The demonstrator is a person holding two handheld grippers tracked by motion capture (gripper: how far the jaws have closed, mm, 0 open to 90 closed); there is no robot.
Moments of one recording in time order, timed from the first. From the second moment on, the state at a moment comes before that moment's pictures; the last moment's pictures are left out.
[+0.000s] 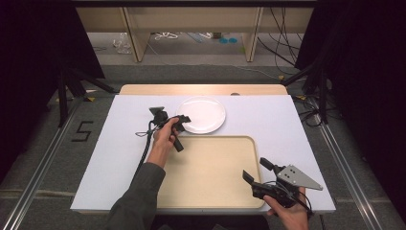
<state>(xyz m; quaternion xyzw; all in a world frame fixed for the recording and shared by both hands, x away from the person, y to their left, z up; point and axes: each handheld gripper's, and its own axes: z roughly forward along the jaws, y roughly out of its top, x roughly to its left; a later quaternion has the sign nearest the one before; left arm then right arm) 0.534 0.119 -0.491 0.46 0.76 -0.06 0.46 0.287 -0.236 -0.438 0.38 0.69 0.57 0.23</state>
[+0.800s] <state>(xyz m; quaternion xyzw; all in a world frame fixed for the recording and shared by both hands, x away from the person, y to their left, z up) 0.536 0.120 -0.507 0.35 0.81 -0.08 0.47 0.286 -0.236 -0.437 0.38 0.69 0.57 0.22</state>
